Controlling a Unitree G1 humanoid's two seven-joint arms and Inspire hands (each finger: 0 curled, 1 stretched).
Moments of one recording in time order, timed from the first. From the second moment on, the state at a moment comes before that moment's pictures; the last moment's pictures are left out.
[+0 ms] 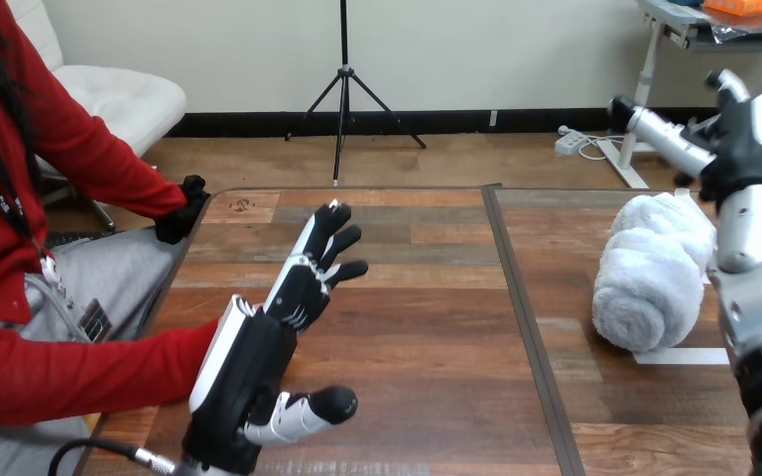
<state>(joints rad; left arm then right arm) -0.17 0.06 0.01 0.95 -0.27 -1.37 -0.61 -0.76 -0.40 -0.07 0.81 -0.44 0.21 -0.16</state>
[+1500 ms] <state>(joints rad) -0.10 0.08 -0.02 0.91 -0.31 -1.36 -0.64 -1.05 -0.47 0.25 1.32 -0.66 0.27 0.12</state>
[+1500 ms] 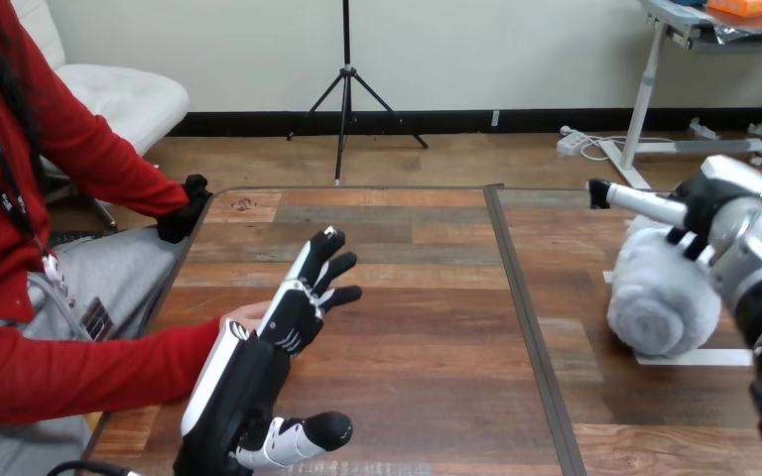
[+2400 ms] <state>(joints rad) -0.09 0.09 -0.07 0.82 -0.41 -1.36 -0.70 -1.10 -0.51 0.34 1.38 -0.67 0.23 0.19</state>
